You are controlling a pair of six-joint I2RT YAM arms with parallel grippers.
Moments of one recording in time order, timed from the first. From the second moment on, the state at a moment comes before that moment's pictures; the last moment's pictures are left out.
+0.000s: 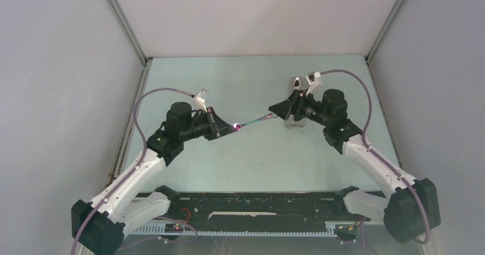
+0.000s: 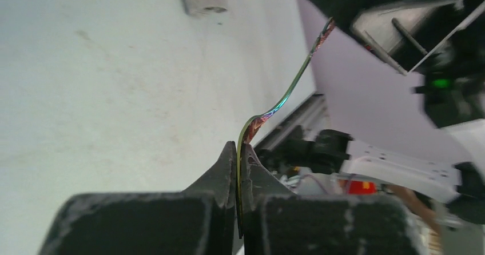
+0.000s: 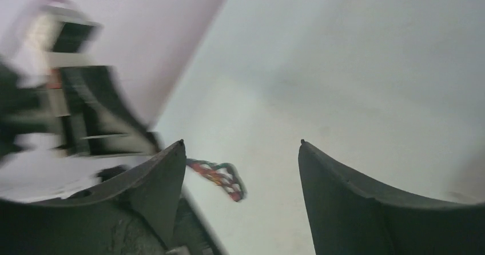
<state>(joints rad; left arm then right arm) -0.48 0.92 0.68 -0.13 0.49 -0.87 0.37 1.13 0.70 0.31 -0.61 0.75</state>
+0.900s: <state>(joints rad) -0.63 1.17 1.10 -0.89 0.21 -0.31 1.06 1.36 0.86 0.04 -0.28 -0.65</state>
